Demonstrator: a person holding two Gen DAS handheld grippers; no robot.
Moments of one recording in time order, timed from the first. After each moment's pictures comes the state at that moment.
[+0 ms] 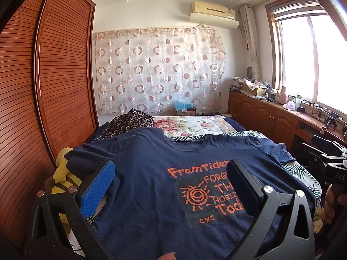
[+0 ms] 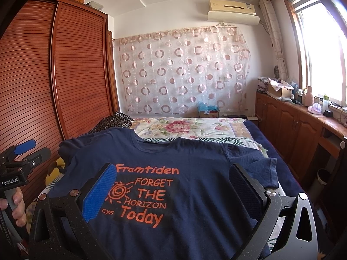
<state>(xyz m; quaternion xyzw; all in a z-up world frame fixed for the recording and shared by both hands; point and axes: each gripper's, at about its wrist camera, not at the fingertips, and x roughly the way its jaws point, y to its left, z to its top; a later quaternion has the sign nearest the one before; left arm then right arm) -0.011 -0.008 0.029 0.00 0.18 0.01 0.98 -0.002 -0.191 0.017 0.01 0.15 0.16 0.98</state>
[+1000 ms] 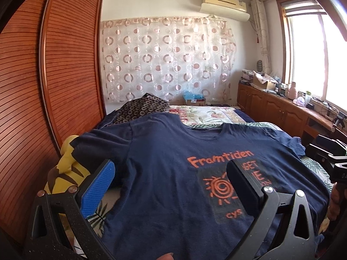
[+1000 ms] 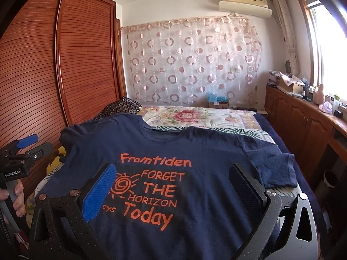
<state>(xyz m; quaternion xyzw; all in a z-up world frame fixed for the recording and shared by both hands) 0.012 0.036 -0.004 -0.02 0.21 0.04 0.98 0.035 -0.181 0.007 -0.01 0.18 0.19 0.97</state>
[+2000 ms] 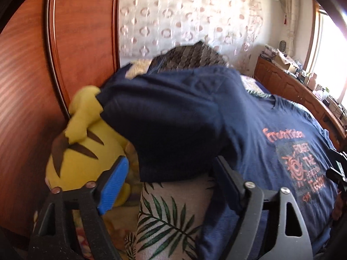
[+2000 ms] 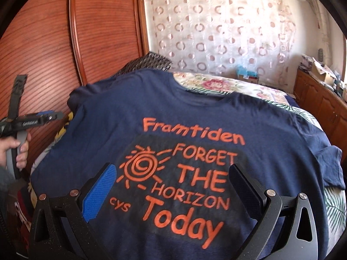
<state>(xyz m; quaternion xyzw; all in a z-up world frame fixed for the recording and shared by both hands) 0.079 0.187 -0.080 -0.07 0.36 0.05 0.93 0.093 -0.156 0.002 -0.07 0.28 0.27 0.92</state>
